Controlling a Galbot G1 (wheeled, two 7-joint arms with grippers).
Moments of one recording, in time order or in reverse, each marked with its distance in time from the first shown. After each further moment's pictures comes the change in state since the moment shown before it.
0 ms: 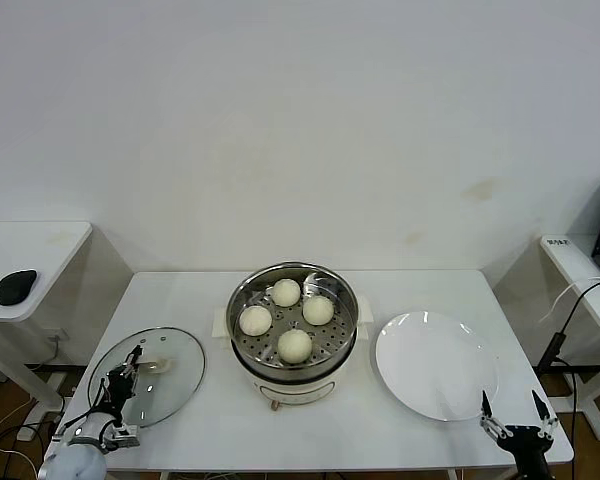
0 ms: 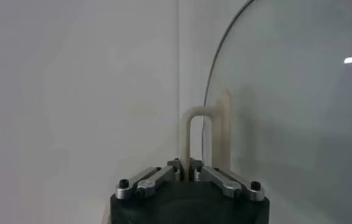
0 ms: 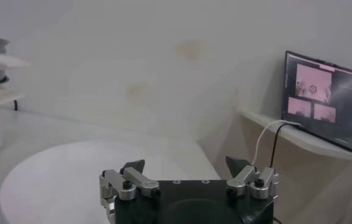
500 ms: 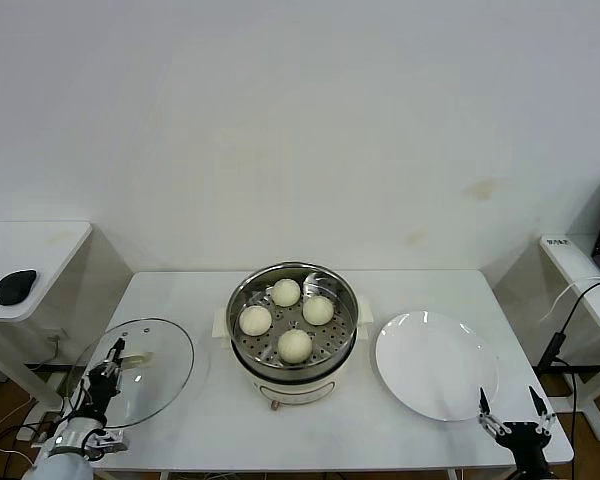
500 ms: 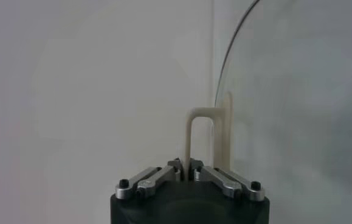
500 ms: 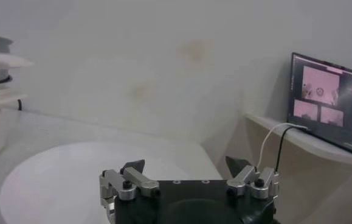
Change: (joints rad) left arm 0.134 0.015 -0.079 -0.202 -0.051 0.057 -0.020; right arm 0.010 -0.022 -0.012 -0.011 -0.009 0.009 -0.004
